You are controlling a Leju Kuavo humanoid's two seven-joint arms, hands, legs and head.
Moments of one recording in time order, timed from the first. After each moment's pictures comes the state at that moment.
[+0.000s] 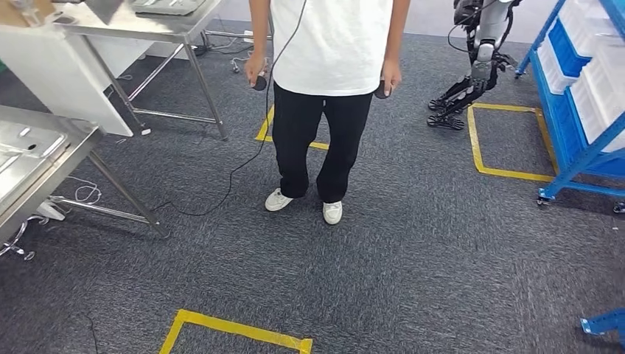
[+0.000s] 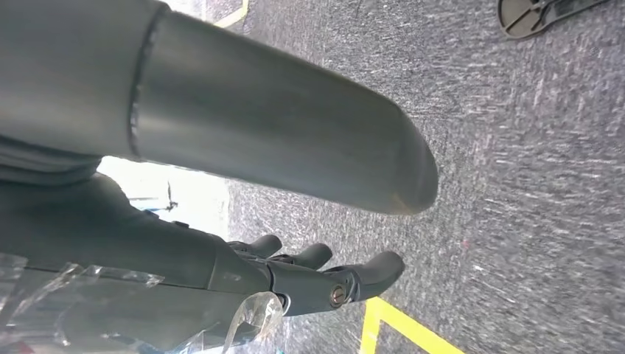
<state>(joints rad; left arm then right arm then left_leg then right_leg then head) -0.15 0.04 -1.04 -0.25 0.95 0.23 -0.03 -0.10 -0.02 0.30 -0.22 -0.41 -0.30 0.24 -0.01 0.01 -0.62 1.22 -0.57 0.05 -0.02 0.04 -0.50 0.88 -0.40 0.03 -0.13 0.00</state>
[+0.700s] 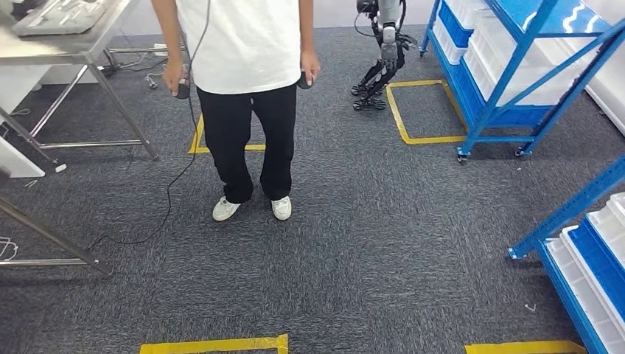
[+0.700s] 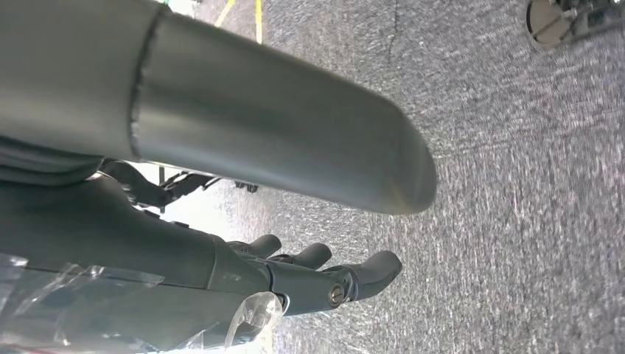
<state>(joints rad) -0.15 0.04 -1.04 -0.25 0.95 0.23 -0.03 -0.10 -0.02 0.31 -0.22 -0.42 -0.30 0.24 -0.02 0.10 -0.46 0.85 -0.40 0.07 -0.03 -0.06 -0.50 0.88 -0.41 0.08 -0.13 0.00</state>
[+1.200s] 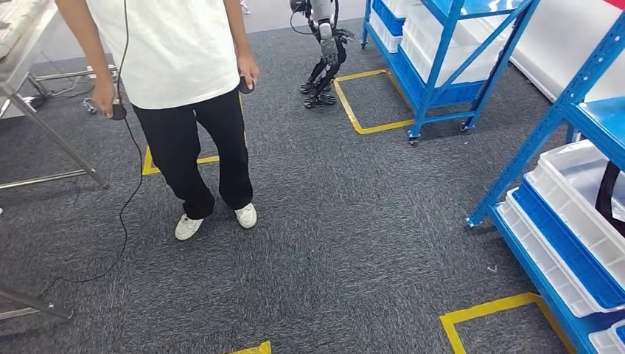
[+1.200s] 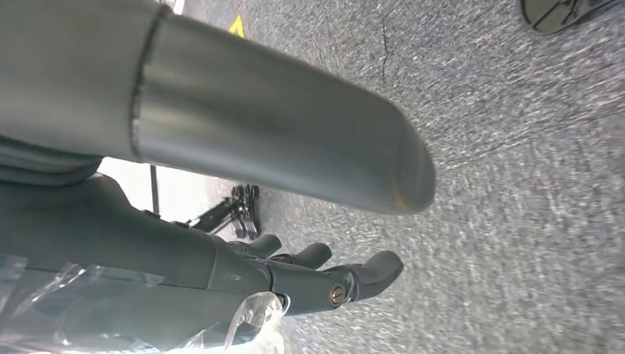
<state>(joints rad) -0.15 0.04 -1.04 -0.25 0.95 0.23 -0.04 -0.10 -0.02 0.31 -0.22 -0.43 -0.30 0.24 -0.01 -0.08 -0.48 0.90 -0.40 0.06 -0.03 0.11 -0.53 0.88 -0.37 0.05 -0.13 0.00</state>
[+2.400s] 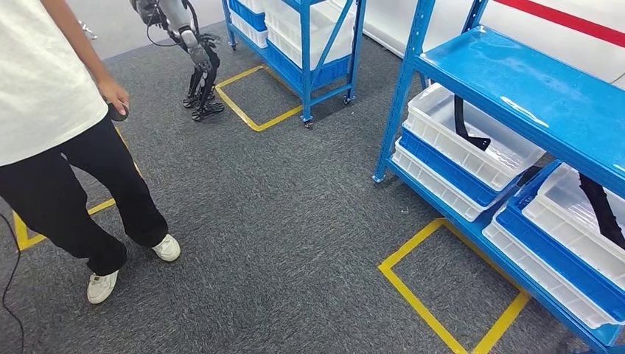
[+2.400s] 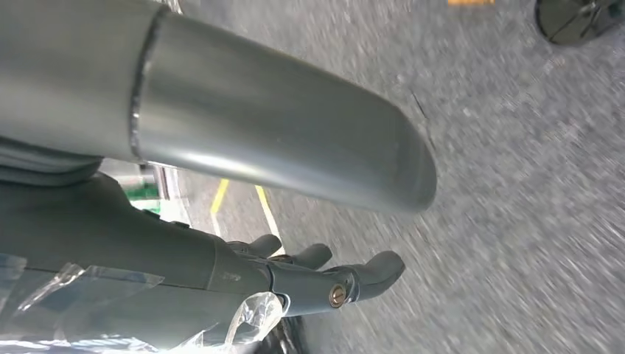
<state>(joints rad) -0.16 0.03 -1.06 -0.25 0.95 0.23 -0.03 -0.10 -0.02 0.32 -0.22 -0.45 -0.30 0.23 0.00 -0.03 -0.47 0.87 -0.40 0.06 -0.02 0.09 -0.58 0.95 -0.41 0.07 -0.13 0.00</state>
